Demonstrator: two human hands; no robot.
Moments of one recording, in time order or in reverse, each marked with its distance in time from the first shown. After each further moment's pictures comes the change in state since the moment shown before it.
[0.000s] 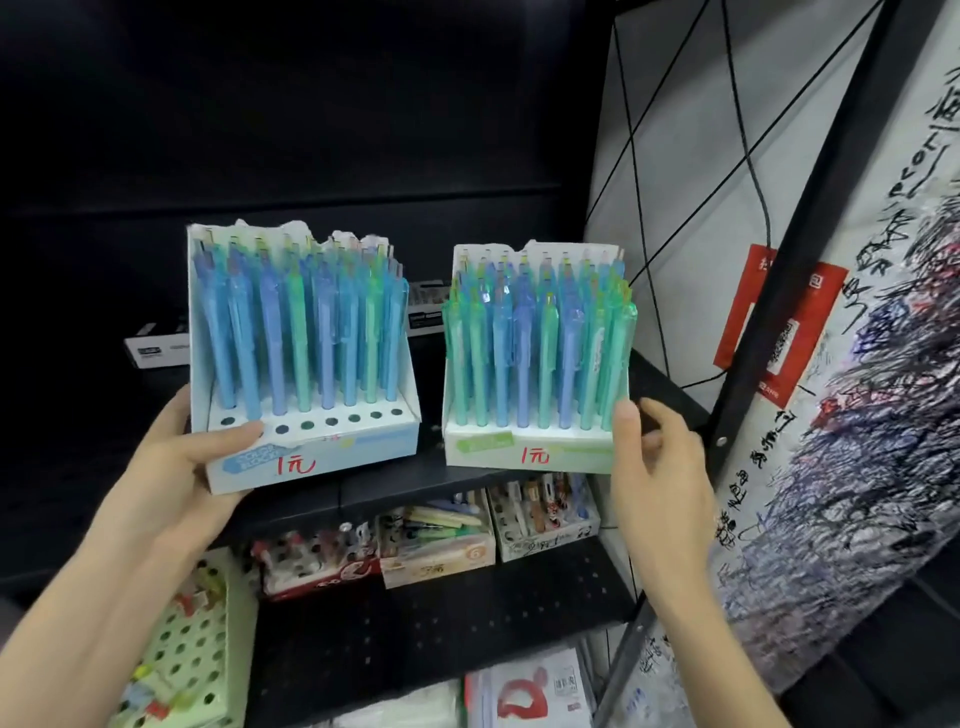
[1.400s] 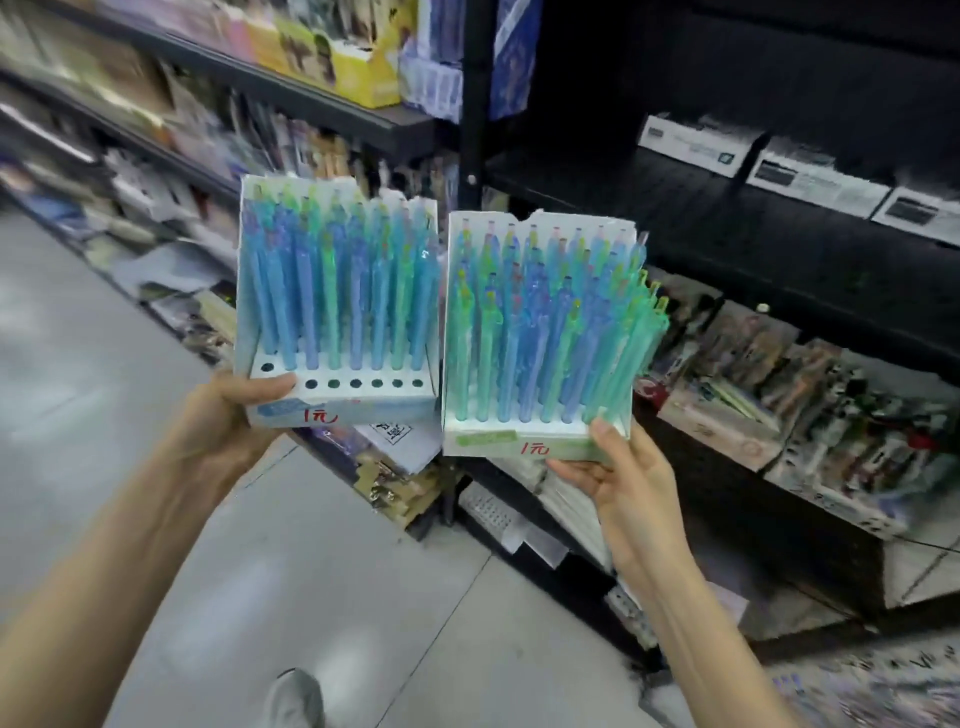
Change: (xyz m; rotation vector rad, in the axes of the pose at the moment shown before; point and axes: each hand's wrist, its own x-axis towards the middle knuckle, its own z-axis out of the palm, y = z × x) left_hand -0.357 -0.005 -0.223 -0.109 0.598 0.080; right_hand -0.268 -0.027 0.024 0.857 -1.321 0.373
